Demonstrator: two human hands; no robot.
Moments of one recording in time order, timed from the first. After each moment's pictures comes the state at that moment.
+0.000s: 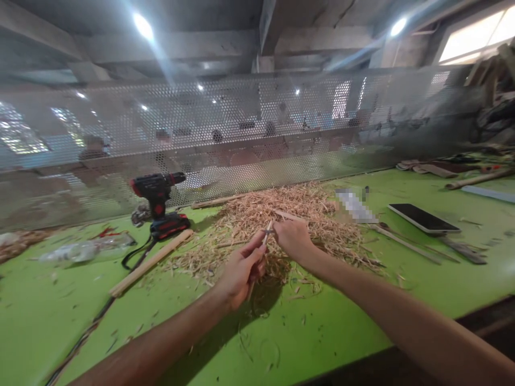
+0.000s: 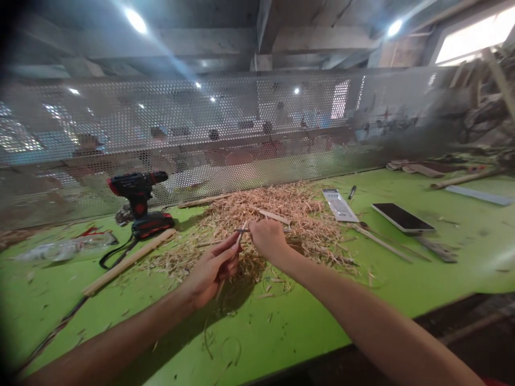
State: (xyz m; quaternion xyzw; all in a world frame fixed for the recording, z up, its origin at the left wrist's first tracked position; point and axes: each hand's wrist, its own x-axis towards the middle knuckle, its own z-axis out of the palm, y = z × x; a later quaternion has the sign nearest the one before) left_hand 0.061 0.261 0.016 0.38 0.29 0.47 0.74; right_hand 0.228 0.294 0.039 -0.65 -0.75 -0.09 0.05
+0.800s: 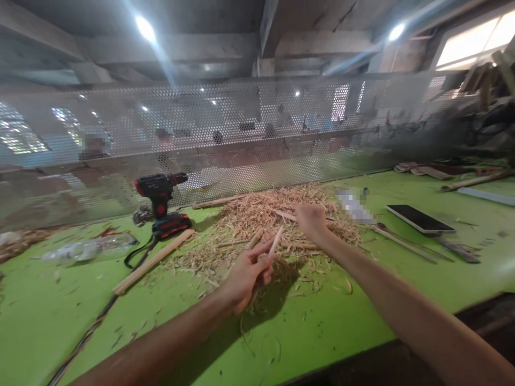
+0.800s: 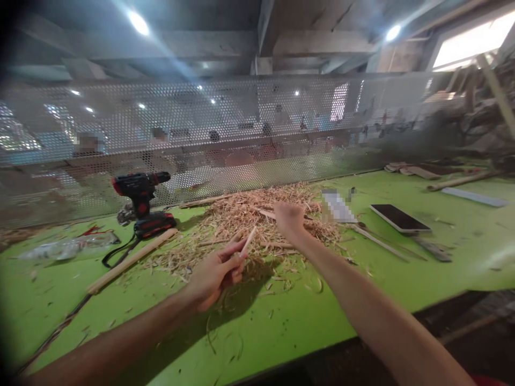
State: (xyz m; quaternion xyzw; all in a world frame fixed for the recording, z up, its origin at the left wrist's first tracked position) left_hand 0.062 0.255 0.016 0.42 0.31 0.43 0.74; right_hand 0.269 0.316 0.055 -0.75 -0.64 -0.13 0.06
